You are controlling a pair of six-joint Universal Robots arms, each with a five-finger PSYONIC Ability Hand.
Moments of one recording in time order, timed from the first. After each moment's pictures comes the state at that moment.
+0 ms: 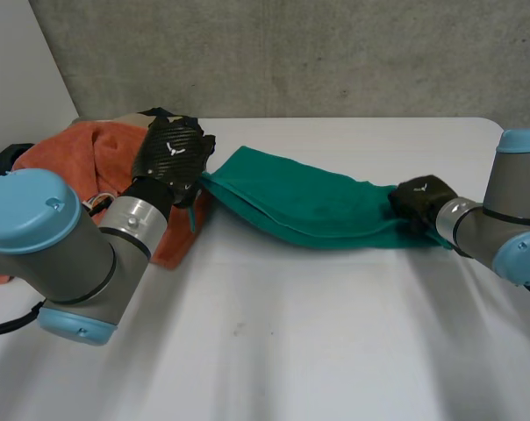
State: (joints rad) left arm 4.24 -1.95 -1.62 3.67 -1.47 3.65; right arm 1.77 -0.73 1.03 0.15 1.30 2.60; left_hand 1.15 1.19 1.20 1.20 1.00; right_hand 1.14 1.18 1.18 1.19 0.99
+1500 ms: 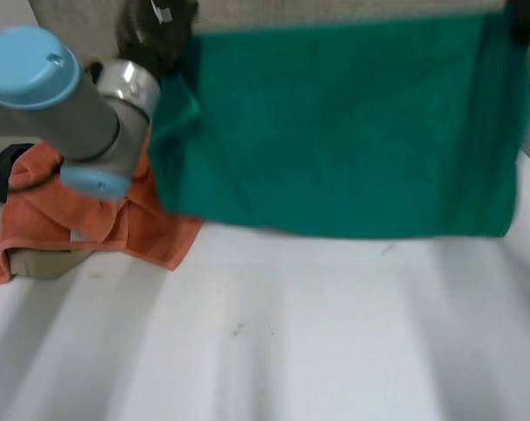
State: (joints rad) left arm 4.29 -2.27 -0.77 3.53 -1.47 3.84; right arm 1.74 -0.97 0.75 -0.12 1.57 2.36; left_hand 1.15 1.19 1.20 1.20 1.01; right_hand 1.14 1.18 1.19 1.20 1.00
